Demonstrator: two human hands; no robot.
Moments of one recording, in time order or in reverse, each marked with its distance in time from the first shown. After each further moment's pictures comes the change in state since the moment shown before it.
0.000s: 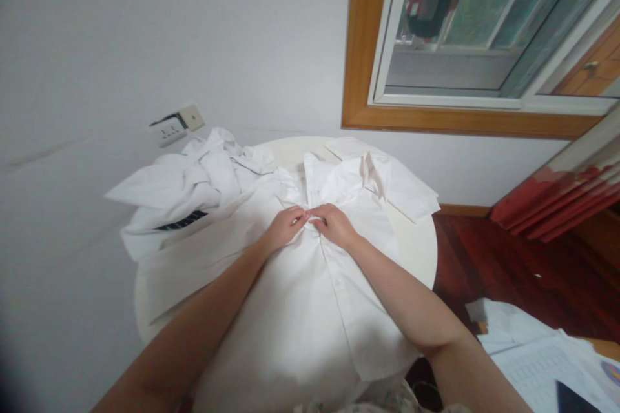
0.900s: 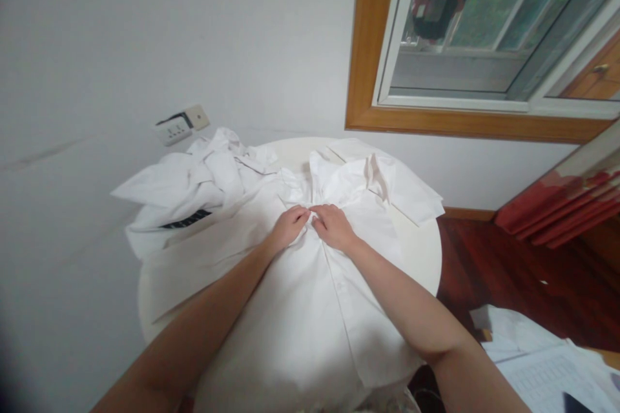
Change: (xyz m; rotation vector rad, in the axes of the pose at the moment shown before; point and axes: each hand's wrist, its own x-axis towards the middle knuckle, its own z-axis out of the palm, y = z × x) left_hand 0.004 0.003 0.007 -0.022 0.063 -0.154; right_hand 0.001 -0.009 0.005 -0.188 -0.019 0.041
